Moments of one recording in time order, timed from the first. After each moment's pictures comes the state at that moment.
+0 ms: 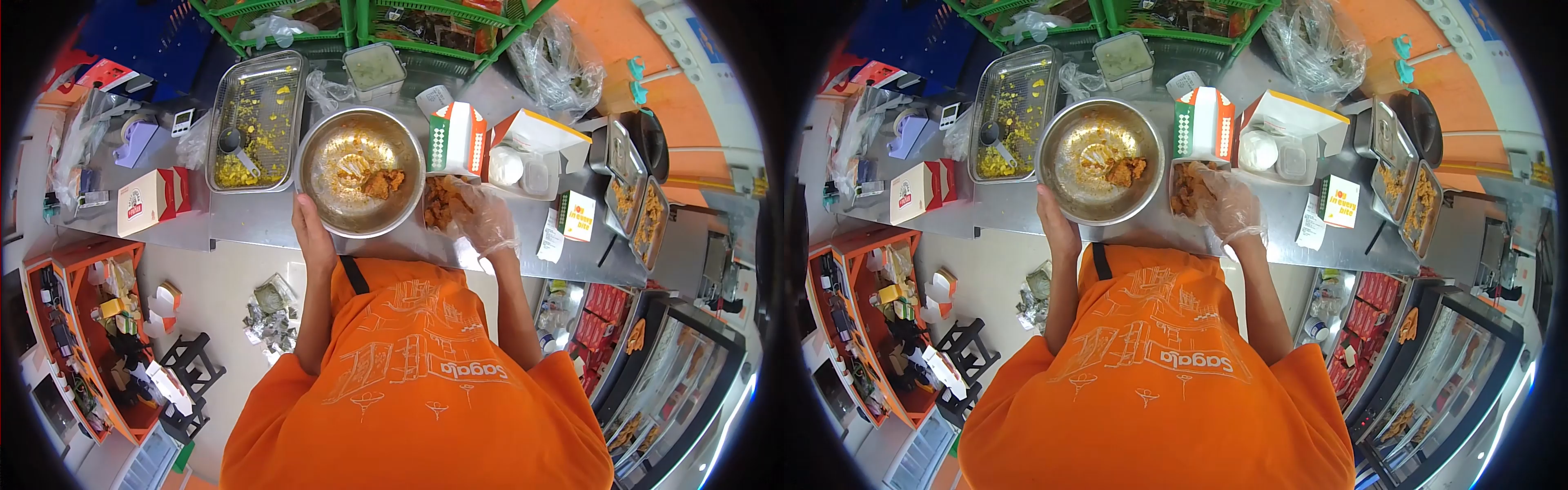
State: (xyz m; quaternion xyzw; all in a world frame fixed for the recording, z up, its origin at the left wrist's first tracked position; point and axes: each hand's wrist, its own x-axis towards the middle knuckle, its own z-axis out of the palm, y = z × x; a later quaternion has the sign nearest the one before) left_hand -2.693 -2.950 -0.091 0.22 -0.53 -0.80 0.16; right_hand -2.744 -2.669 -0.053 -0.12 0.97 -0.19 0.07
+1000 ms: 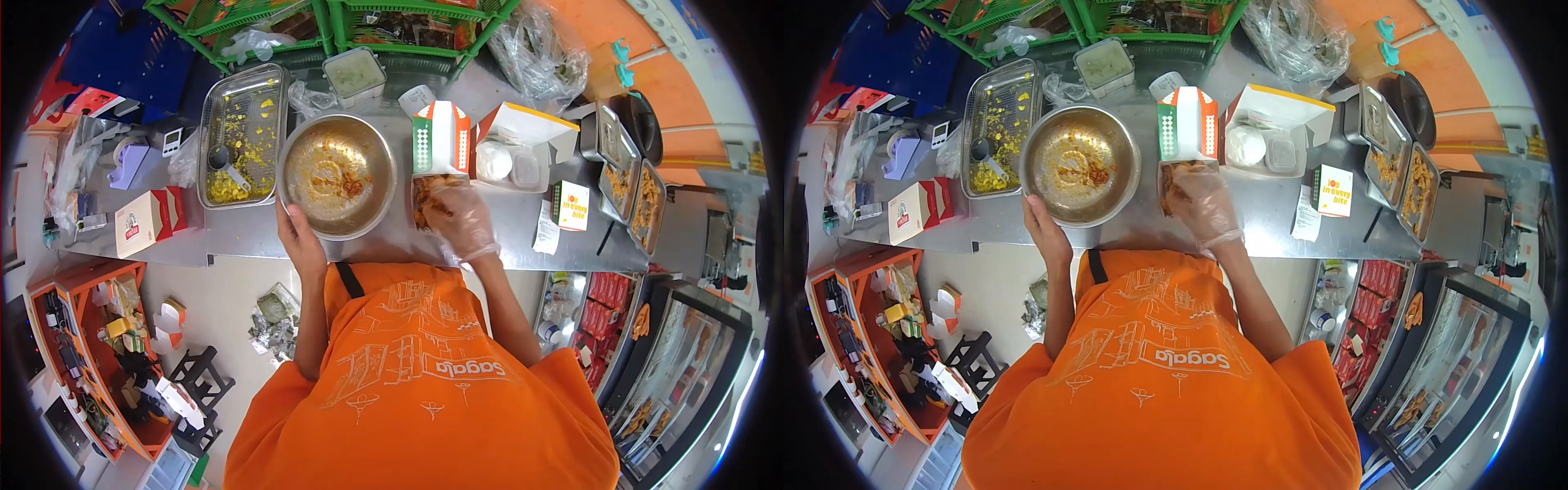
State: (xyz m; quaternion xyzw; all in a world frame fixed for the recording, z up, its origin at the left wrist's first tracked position) left_hand -2.697 -2.947 -0.067 0.19 -0.71 -0.65 0.19; right_hand -2.746 -2.687 -0.046 -0.21 0.92 -0.33 -0.08
